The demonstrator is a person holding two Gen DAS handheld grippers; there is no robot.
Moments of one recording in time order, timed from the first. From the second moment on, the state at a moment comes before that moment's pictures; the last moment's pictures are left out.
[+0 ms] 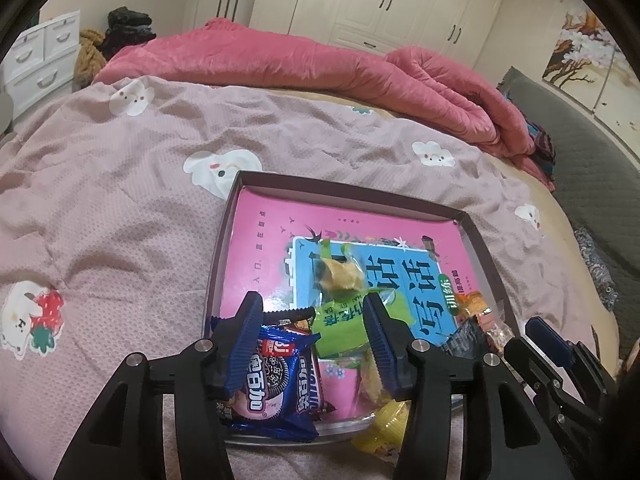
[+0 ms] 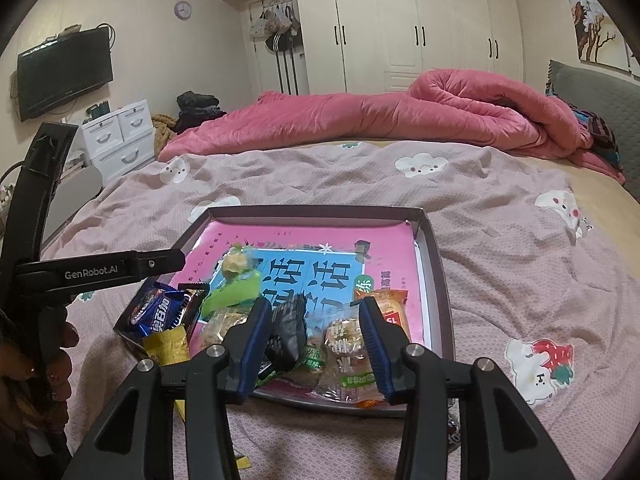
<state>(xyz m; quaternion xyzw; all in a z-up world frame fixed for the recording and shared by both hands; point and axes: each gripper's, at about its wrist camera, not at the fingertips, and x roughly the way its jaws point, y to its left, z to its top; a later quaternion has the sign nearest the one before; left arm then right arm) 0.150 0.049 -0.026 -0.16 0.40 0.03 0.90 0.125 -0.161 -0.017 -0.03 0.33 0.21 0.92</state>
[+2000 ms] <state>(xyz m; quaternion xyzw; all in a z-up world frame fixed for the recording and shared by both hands) 0.090 0.026 0.010 -0.12 0.41 0.01 0.90 0.083 -0.230 0.008 0.07 0.35 0.11 0.93</state>
